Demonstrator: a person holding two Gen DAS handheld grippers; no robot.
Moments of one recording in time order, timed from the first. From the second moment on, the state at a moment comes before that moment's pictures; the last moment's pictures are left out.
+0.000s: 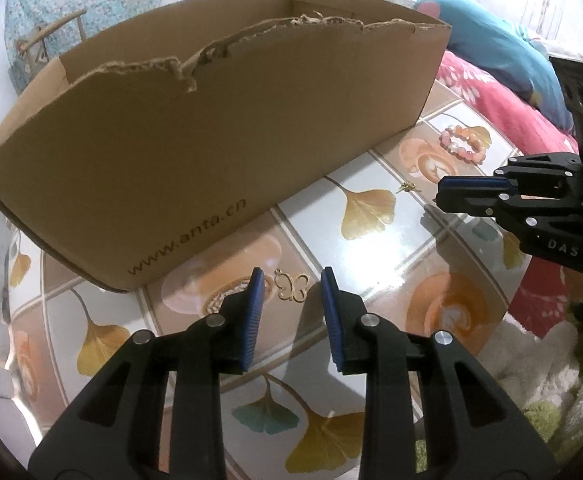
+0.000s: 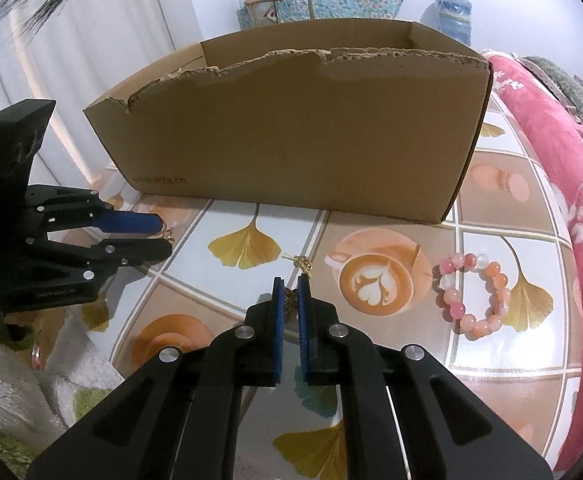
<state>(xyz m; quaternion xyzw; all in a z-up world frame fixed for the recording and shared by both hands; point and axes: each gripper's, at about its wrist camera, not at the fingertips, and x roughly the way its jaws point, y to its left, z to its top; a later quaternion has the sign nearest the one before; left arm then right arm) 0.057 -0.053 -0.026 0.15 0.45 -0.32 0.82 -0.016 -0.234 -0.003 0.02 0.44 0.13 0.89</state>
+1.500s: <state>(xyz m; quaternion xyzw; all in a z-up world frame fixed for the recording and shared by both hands) 0.053 -0.059 -0.027 0.18 0.44 -0.32 0.82 -0.015 -0.237 0.002 0.03 0.42 0.13 0.90</state>
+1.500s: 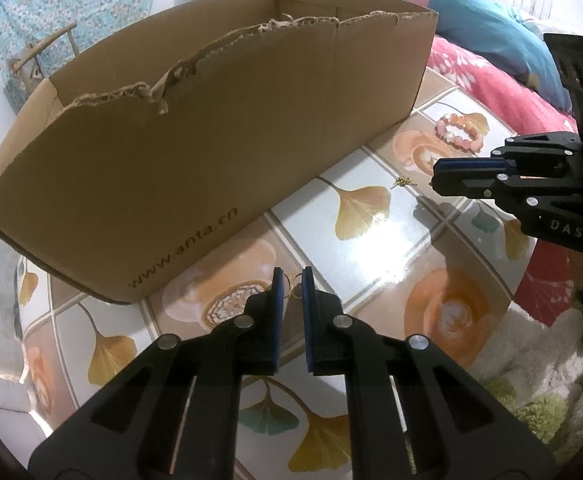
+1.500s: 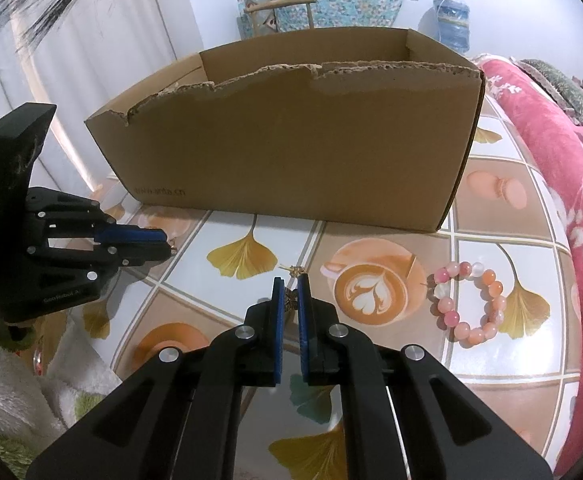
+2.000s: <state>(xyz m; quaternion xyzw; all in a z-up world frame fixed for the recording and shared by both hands) 0.062 -0.057 -0.029 0.18 0.45 -0.33 0.81 -0.016 -0.235 0.002 0.03 0.42 0.13 0.90</state>
